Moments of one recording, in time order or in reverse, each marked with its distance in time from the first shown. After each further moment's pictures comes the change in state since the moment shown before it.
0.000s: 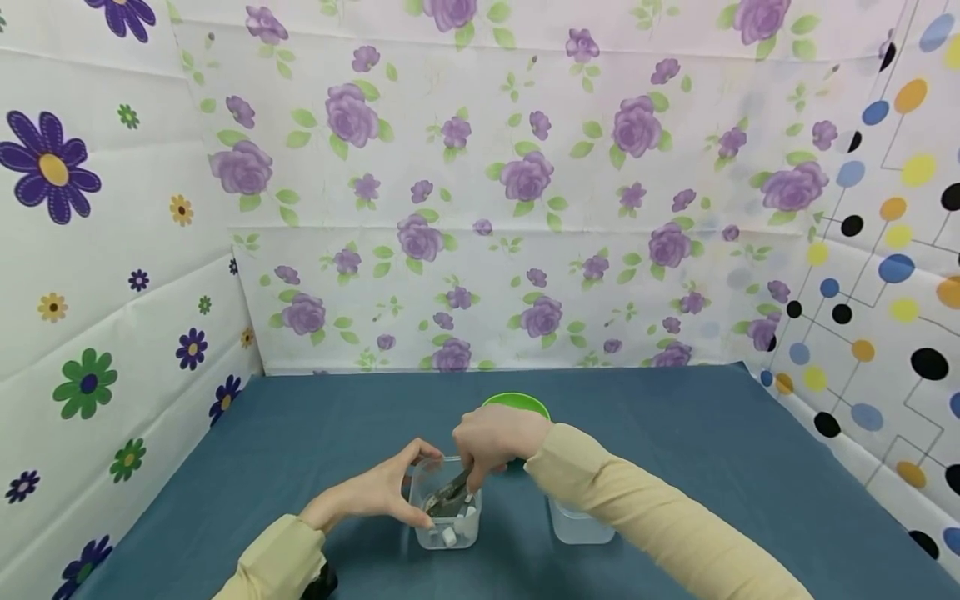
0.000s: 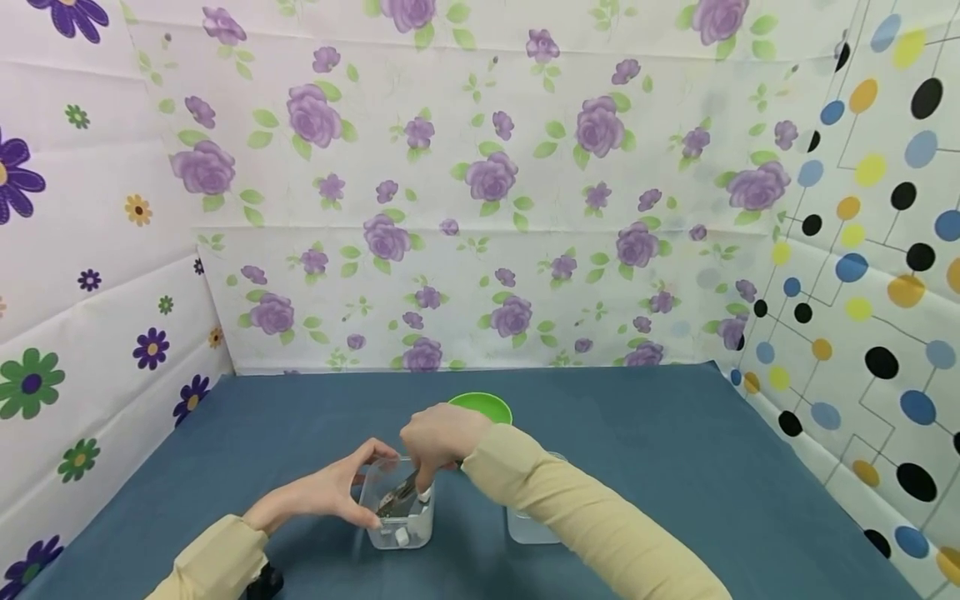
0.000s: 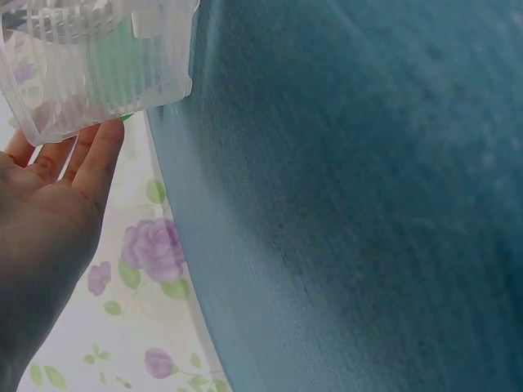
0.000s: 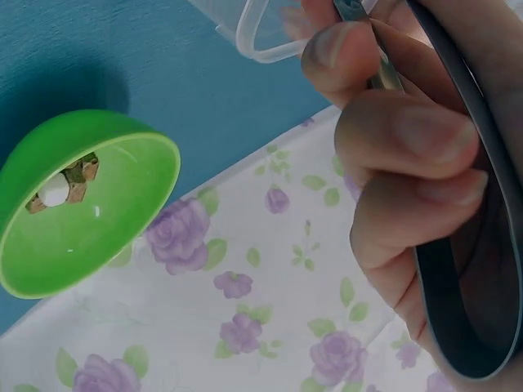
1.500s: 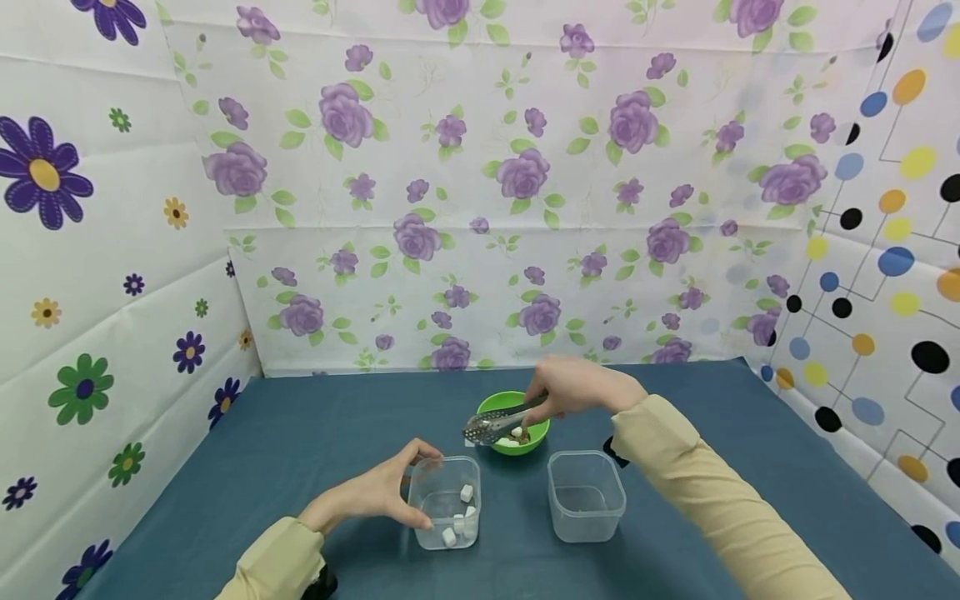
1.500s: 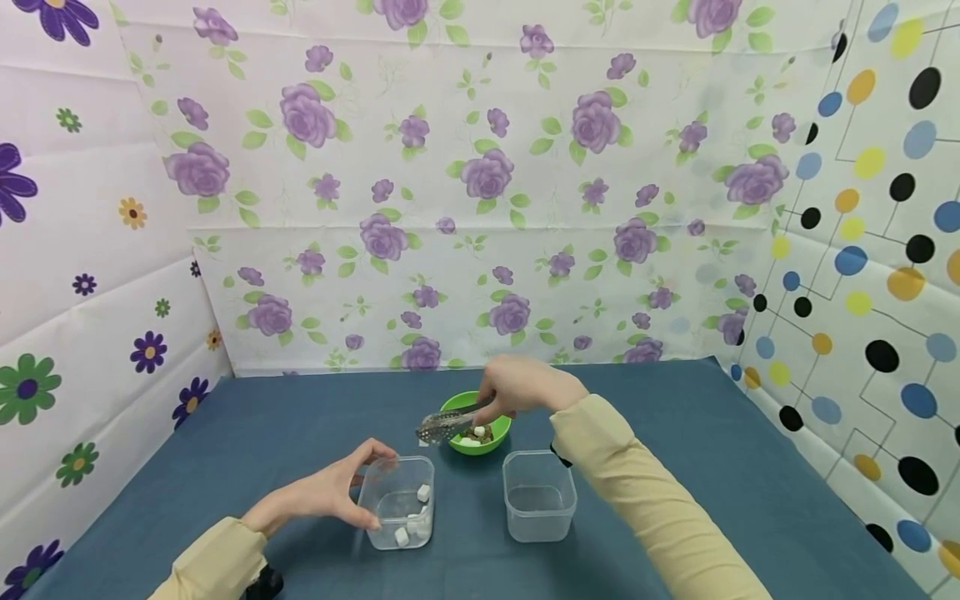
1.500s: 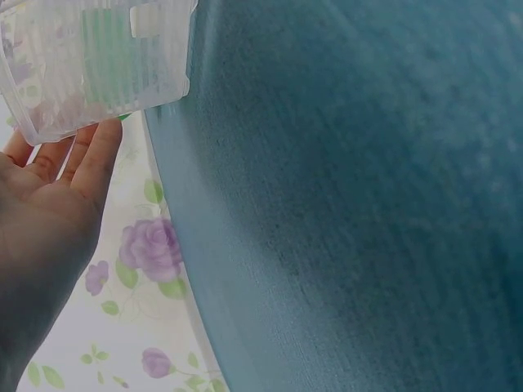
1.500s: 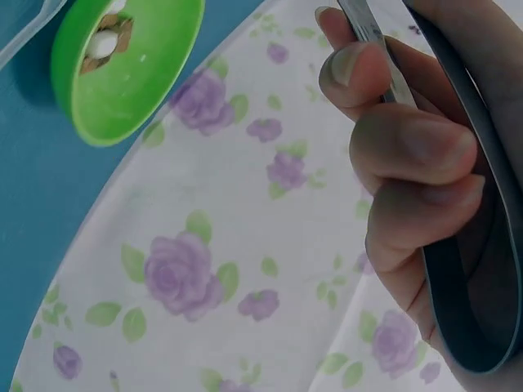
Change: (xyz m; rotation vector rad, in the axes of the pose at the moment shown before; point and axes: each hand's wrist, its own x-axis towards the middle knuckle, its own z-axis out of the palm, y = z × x) left_hand 0.000 -0.001 0.000 -0.002 -0.003 0.016; right_hand -0.067 0.091 0.002 0.369 0.291 -0.047
